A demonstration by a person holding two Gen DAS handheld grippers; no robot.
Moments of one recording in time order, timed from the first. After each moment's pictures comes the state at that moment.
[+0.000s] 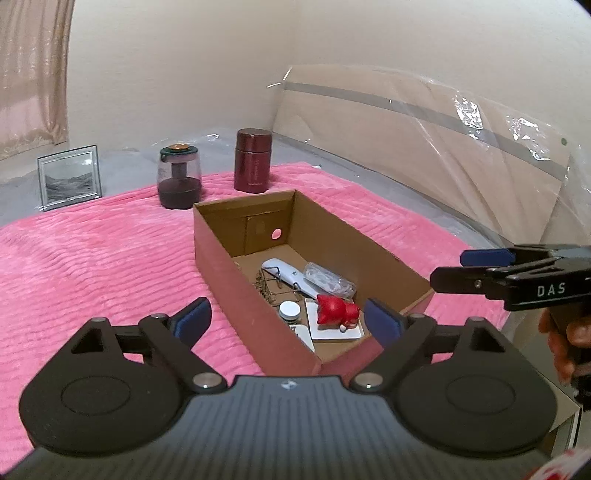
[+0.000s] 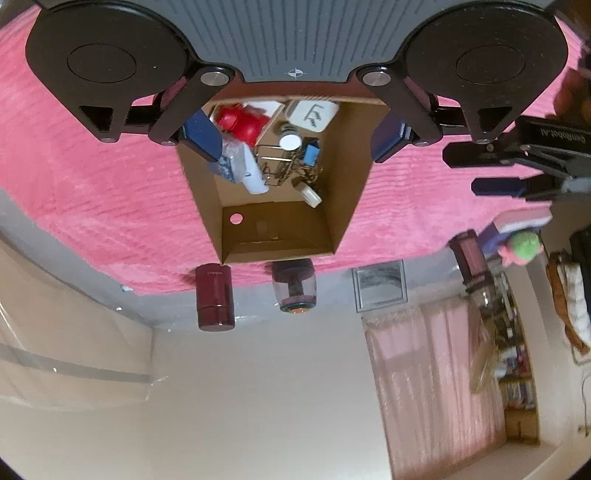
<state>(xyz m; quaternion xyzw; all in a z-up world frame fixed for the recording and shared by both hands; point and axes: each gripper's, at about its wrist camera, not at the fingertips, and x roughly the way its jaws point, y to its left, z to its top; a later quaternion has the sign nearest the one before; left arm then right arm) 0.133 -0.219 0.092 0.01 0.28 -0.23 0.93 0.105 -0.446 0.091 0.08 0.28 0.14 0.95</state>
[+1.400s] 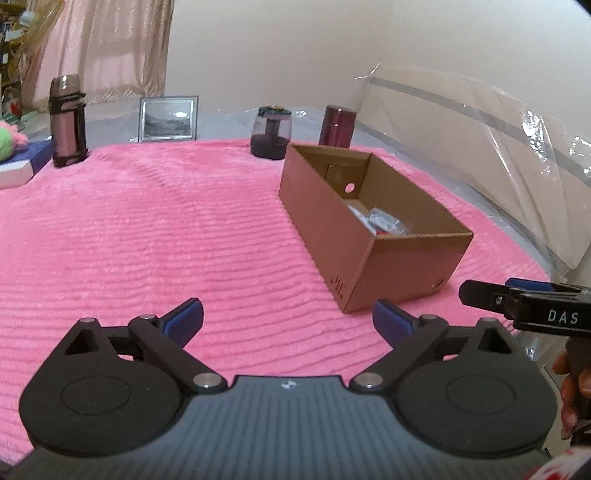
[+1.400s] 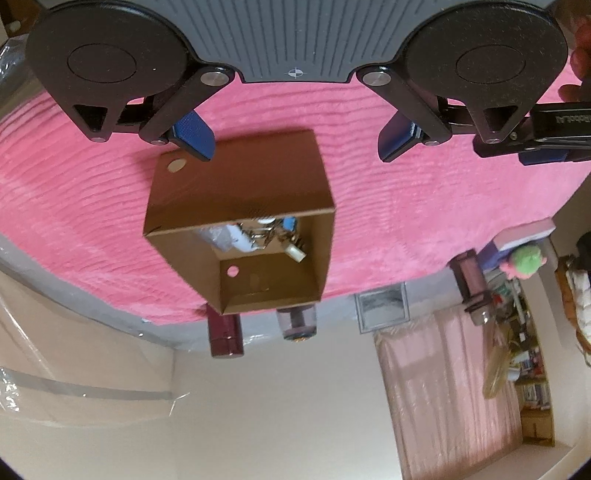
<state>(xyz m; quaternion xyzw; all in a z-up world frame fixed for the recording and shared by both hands) 0.007 -0.161 0.047 -0.04 0.31 -0.09 0.94 0.004 -0.378 0.047 0.08 0.30 0.10 0.95</state>
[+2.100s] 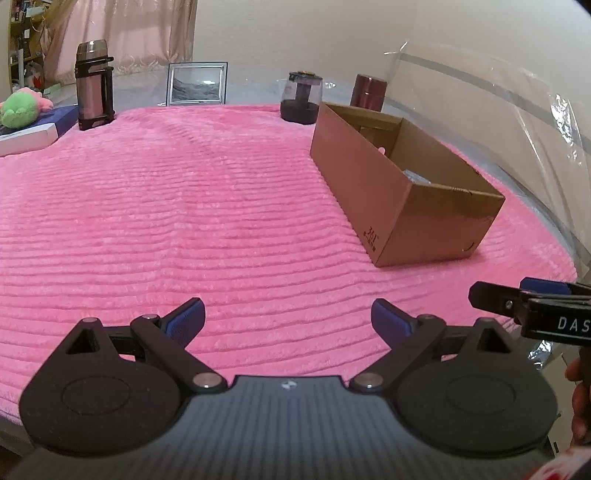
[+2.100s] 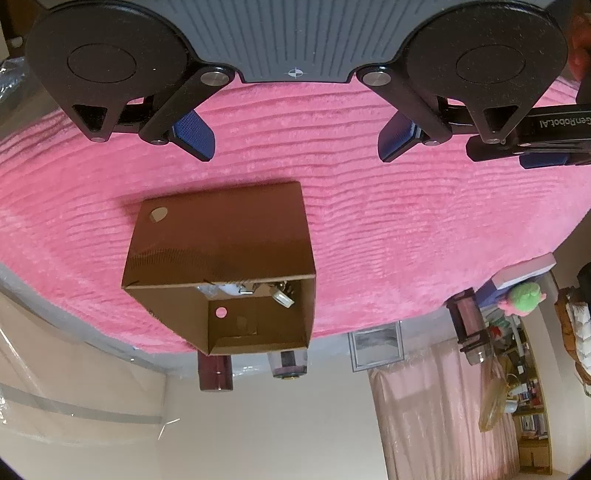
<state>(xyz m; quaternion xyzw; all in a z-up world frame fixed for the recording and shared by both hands) -0.007 -0.152 0.011 -0.04 0.35 -0.05 0.93 -0.003 -0.355 0.014 0.06 0.34 0.10 0.93</state>
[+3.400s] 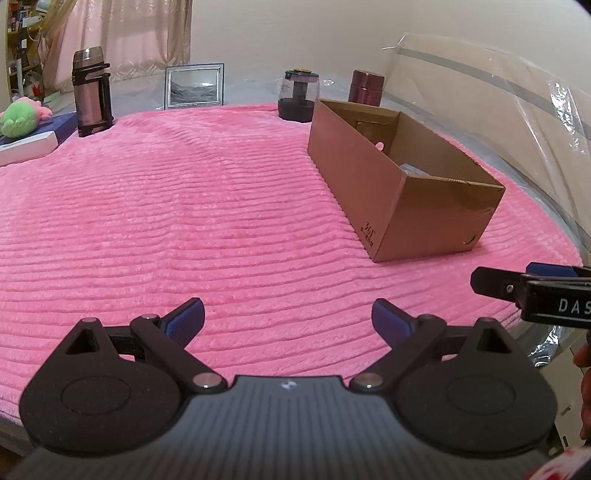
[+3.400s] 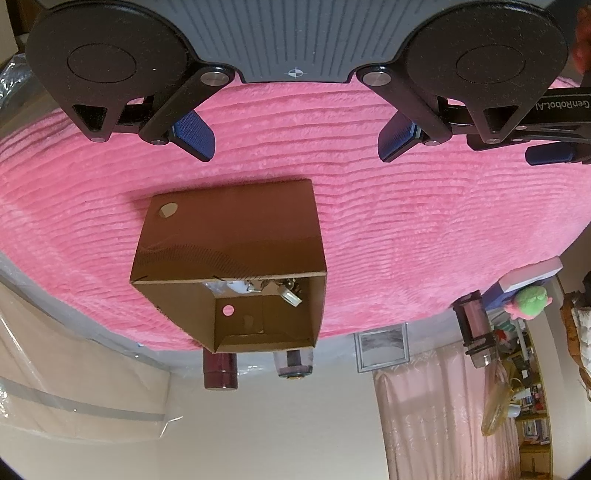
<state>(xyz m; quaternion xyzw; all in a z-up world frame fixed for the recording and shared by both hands) -0.007 -0.165 0.011 -0.03 0.35 -0.05 0.93 -0.002 -0.359 0.015 0.05 0.33 0.09 0.94</state>
